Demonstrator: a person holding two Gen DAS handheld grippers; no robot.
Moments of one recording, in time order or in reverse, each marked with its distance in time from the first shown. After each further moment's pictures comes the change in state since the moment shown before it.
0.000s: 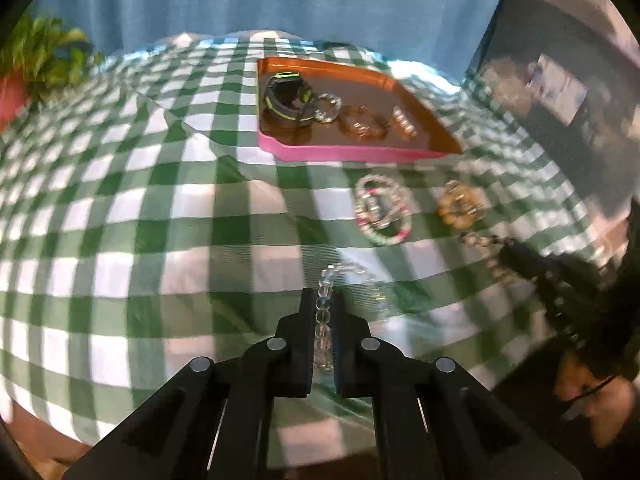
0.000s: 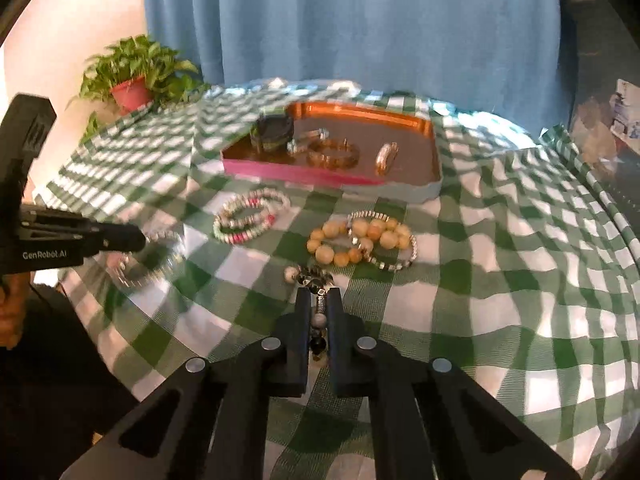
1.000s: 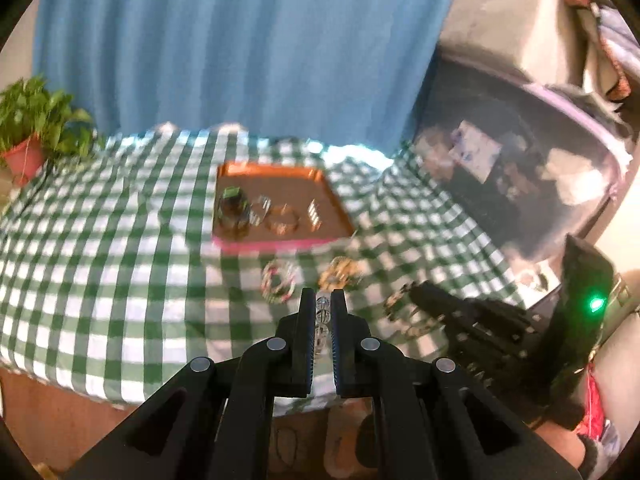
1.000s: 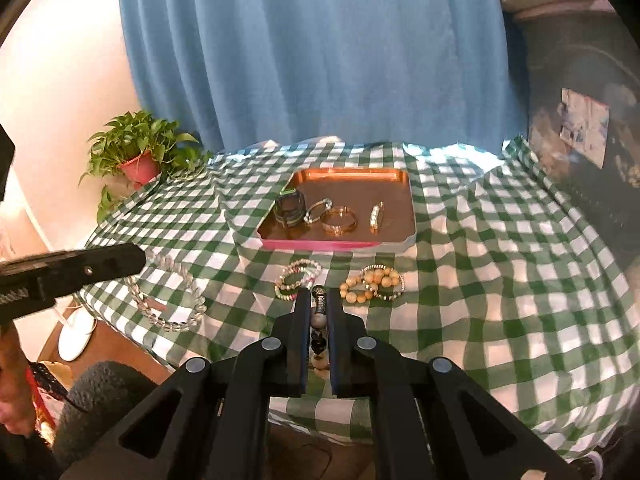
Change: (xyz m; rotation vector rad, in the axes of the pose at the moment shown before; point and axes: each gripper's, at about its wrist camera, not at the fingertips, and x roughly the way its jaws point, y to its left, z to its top) left arm -0.166 -0.103 0.005 0.083 -0.259 -0.035; right arm -0.117 0.029 0.038 0.155 -0.104 -0.009
